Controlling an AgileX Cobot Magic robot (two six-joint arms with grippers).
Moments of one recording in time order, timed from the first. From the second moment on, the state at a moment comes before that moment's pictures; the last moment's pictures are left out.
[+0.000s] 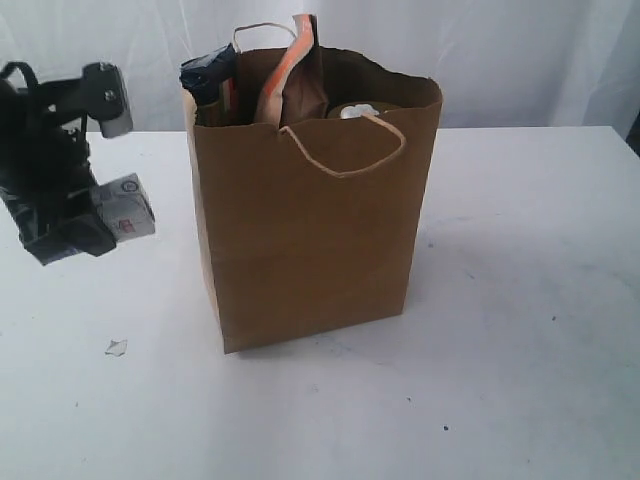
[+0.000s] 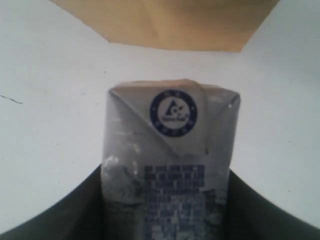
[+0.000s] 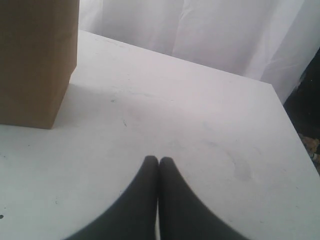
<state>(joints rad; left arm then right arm) -0.27 1.54 -1.26 -0.26 1.06 1.09 0.14 0.01 -0.01 -0.04 0.30 -0.14</state>
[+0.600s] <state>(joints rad) -0.27 1.09 -1.26 -0.53 0.86 1.05 0.14 0.01 -0.01 -0.04 0.30 -0.14</state>
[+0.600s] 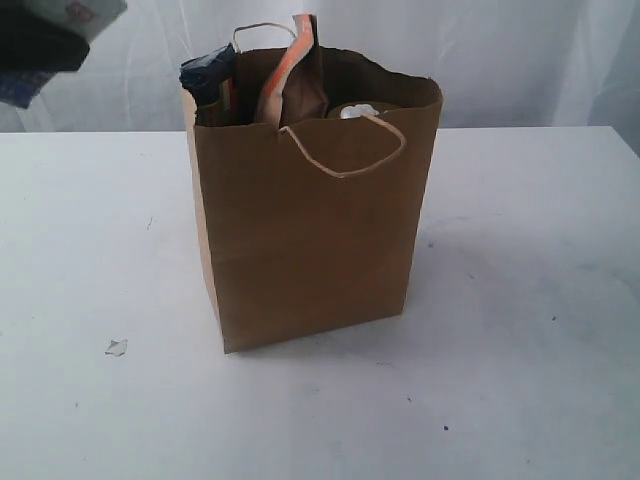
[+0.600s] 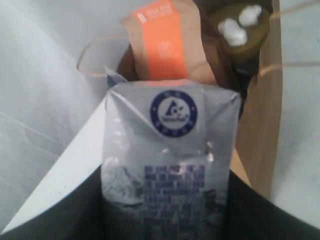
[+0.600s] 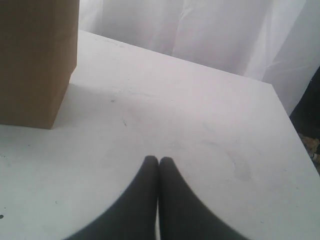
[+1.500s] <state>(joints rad) -0.27 1.32 -1.26 -1.37 0.81 1.61 0.14 0.01 -0.01 -0.04 0.30 -0.14</state>
